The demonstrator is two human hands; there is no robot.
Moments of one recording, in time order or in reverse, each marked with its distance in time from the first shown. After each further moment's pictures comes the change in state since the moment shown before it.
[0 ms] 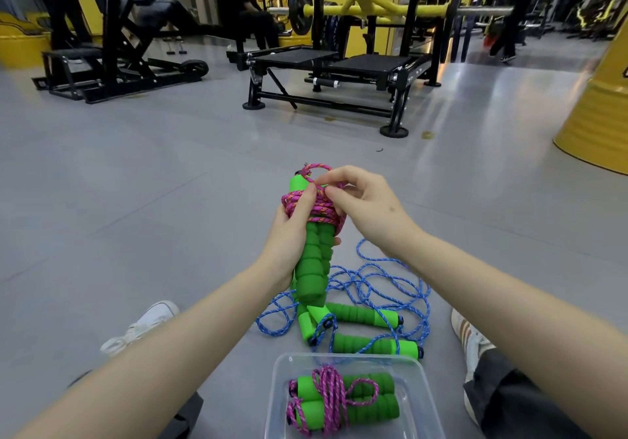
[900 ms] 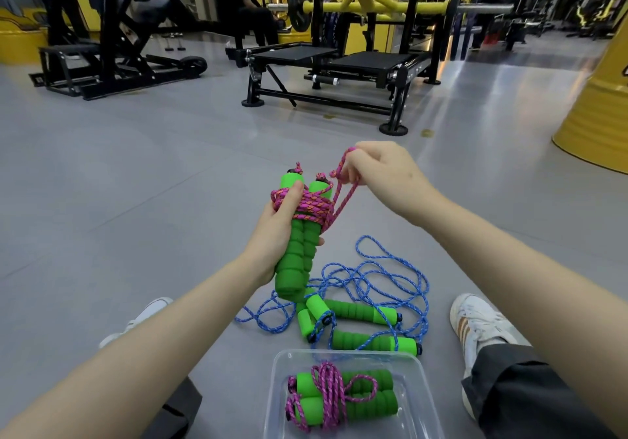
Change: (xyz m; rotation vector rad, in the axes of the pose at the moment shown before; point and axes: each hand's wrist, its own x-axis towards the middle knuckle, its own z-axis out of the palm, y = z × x) left_hand 0.002 0.007 -0.018 0.124 0.011 -0.027; right_hand 0.019 -0.022 -0.024 -0.313 0.027 0.030
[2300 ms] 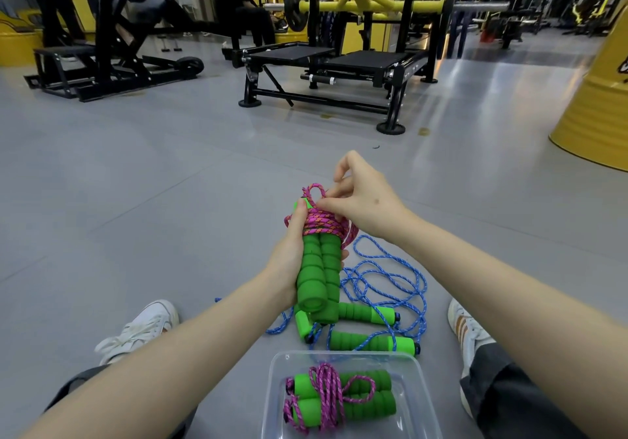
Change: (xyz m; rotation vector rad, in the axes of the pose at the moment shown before) left_hand -0.001 -0.027 0.025 -0.325 -0.127 -0.248; right_hand -0.006 0.021 0.024 -0.012 -0.075 -0.021
